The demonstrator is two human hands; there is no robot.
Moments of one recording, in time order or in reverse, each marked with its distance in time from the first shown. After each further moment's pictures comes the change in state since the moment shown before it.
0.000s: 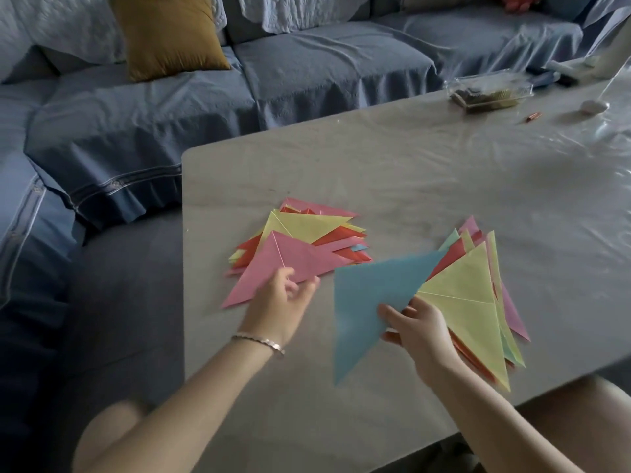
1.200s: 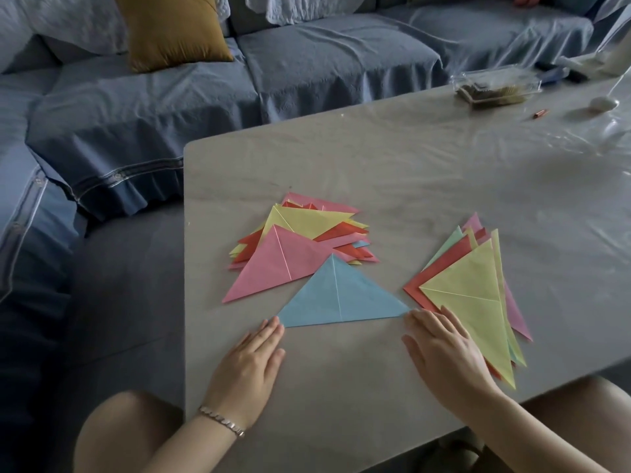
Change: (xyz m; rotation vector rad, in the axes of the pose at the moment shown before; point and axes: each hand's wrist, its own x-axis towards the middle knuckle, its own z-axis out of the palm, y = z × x) left_hand -0.051 -0.100 0.012 0.540 -0.062 0.347; right_hand 0.004 0.048 -0.054 -1.409 0.041 -0.723
